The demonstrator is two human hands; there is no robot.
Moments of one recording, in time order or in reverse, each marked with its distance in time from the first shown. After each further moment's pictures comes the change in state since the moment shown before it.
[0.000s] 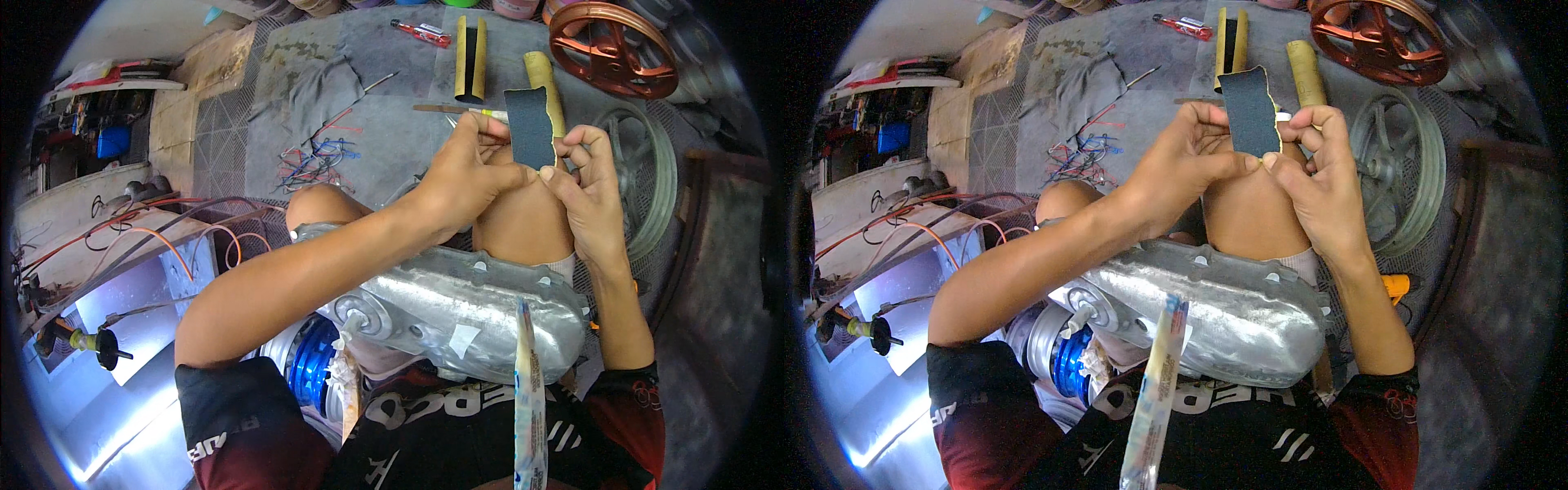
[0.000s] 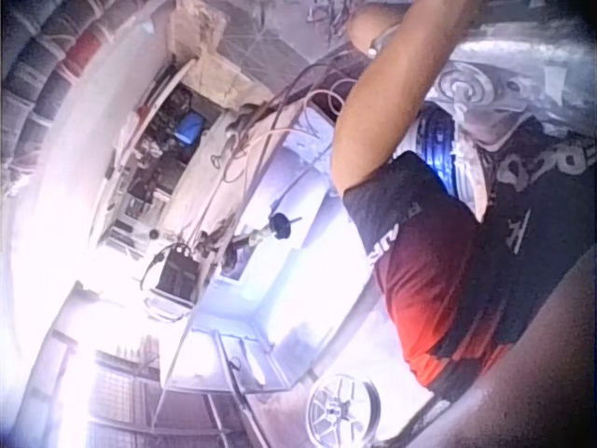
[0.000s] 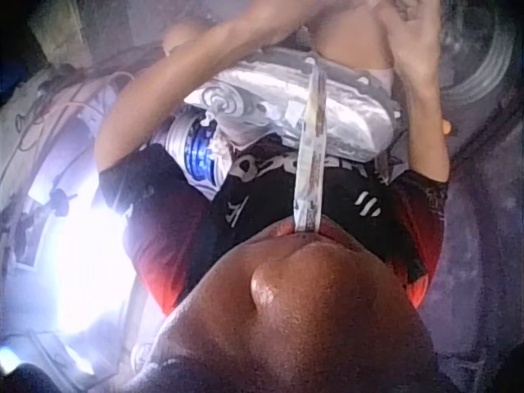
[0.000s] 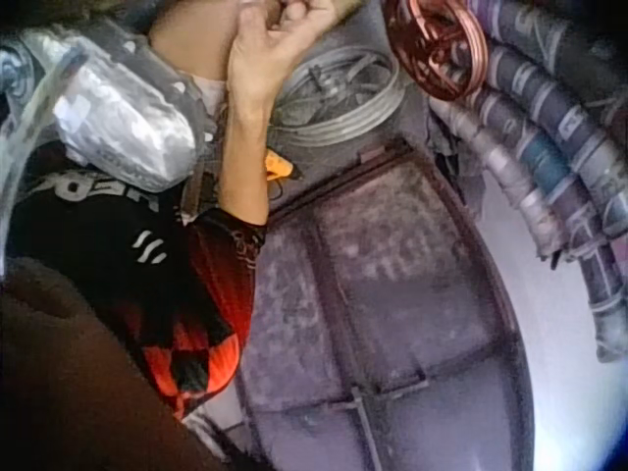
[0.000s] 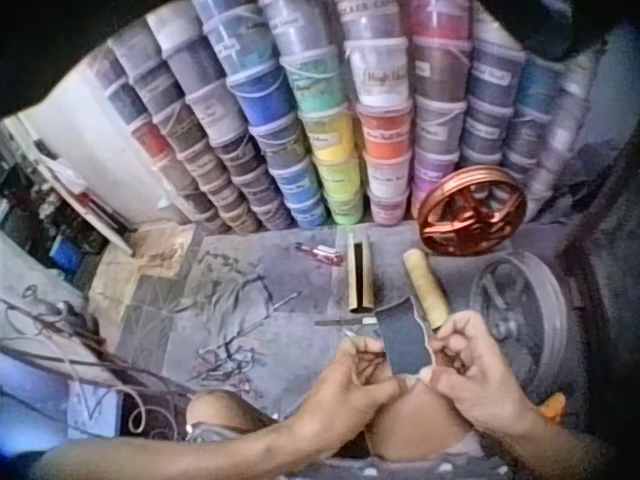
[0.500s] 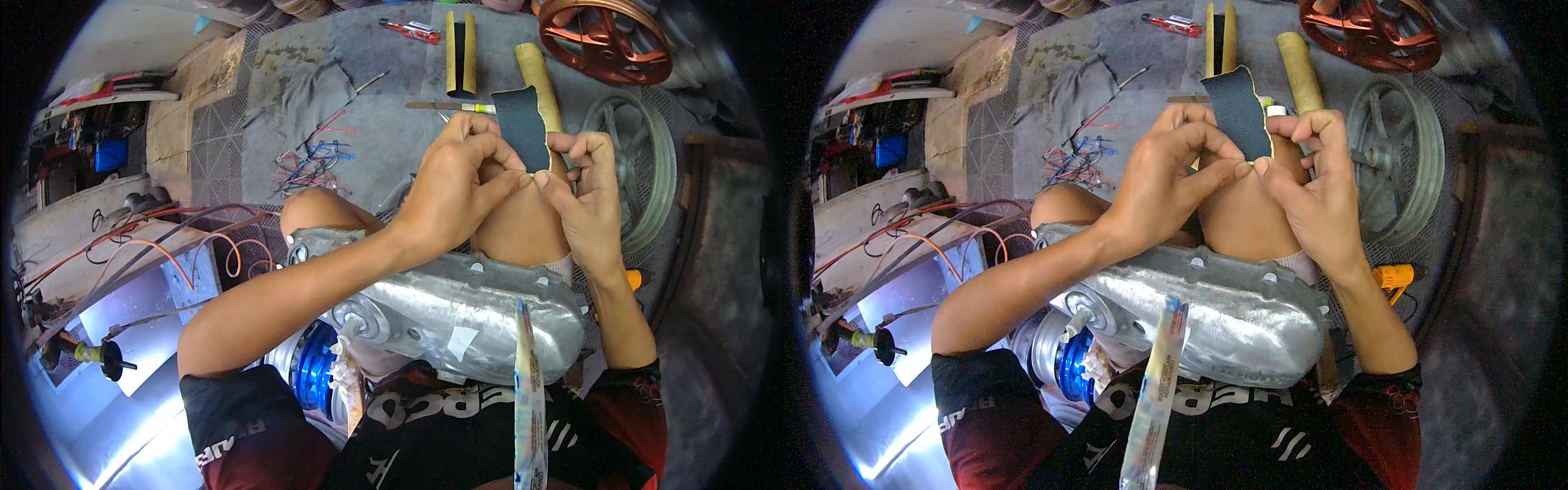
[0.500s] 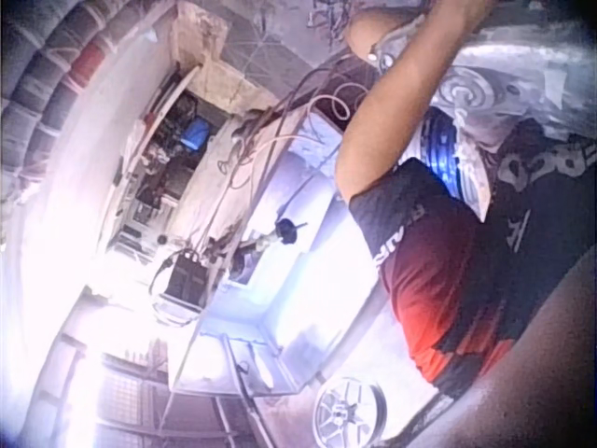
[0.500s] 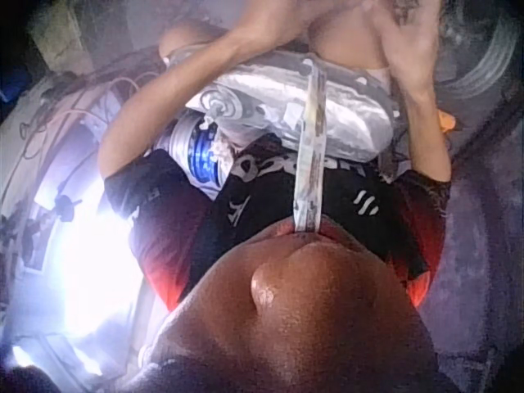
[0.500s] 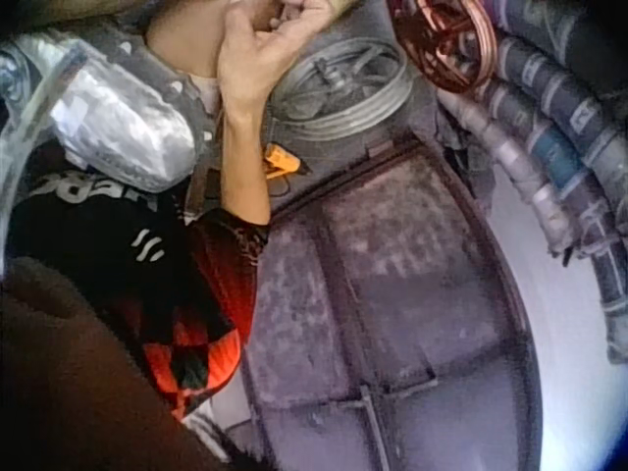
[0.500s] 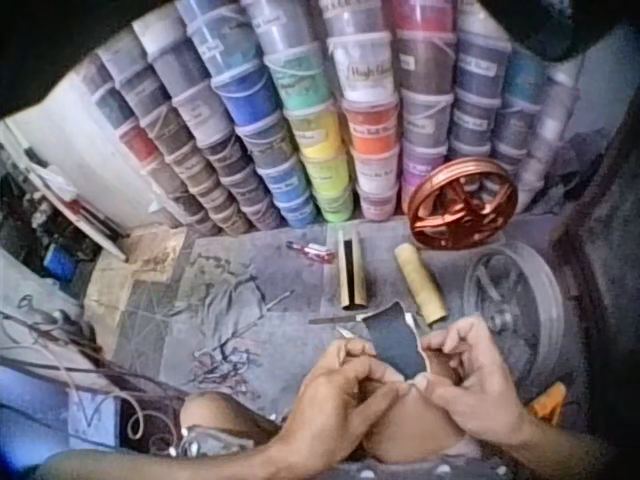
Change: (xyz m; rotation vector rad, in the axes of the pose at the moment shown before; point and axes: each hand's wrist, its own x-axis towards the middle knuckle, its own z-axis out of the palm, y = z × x) left_hand -0.018 0.013 0.001 0.755 0.041 0.332; right_hand -0.014 0.007 -0.001 -0.228 0.088 -0.163
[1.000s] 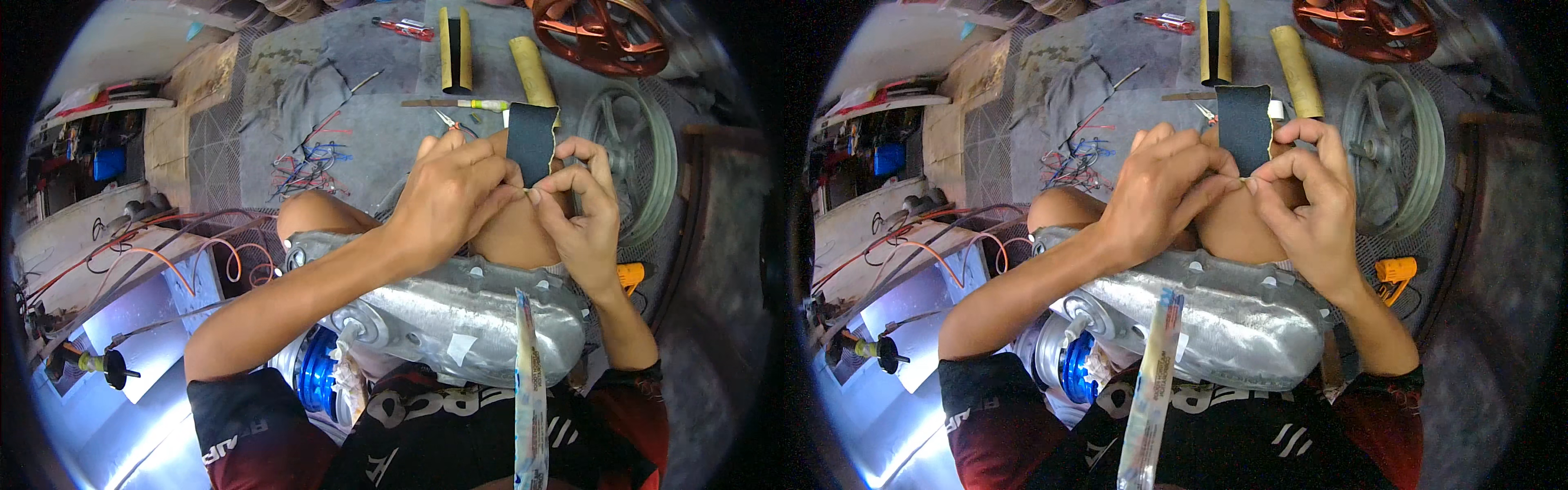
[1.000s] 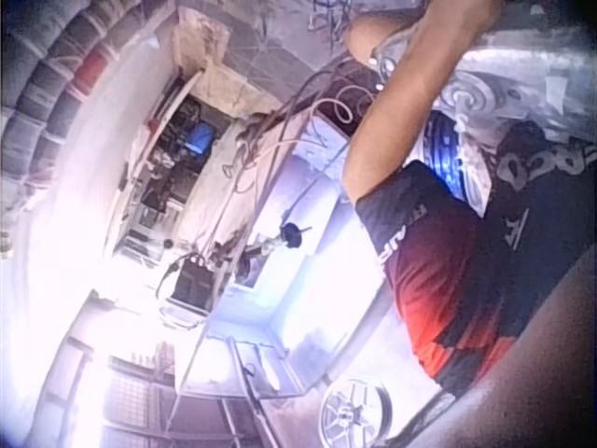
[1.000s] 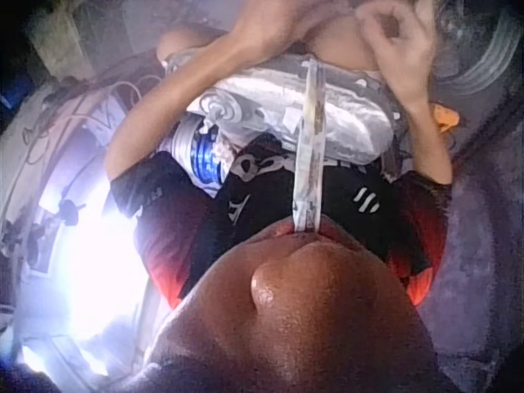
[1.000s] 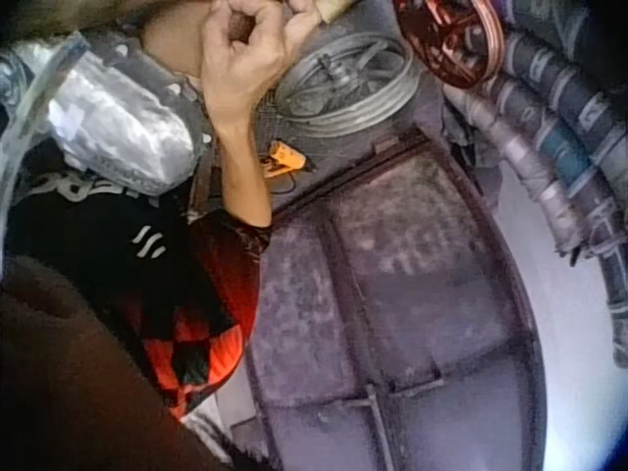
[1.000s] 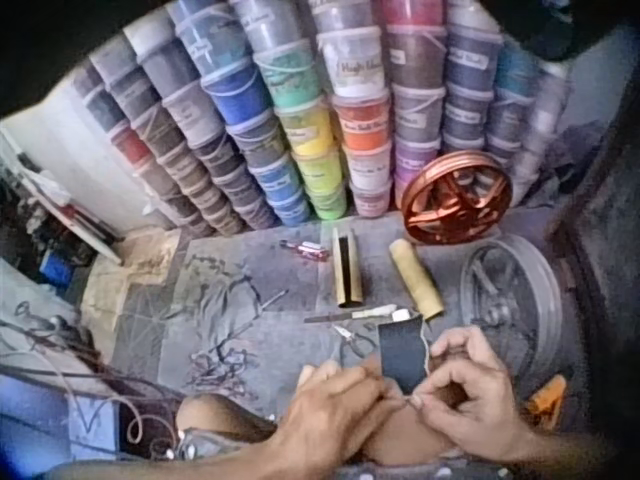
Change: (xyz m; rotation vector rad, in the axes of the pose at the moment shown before) left_hand -0.005 0.000 -0.011 0.373 -0.112 0.339; right_hand -0.013 -0.013 -0.002 -0.361 -0.010 -0.231
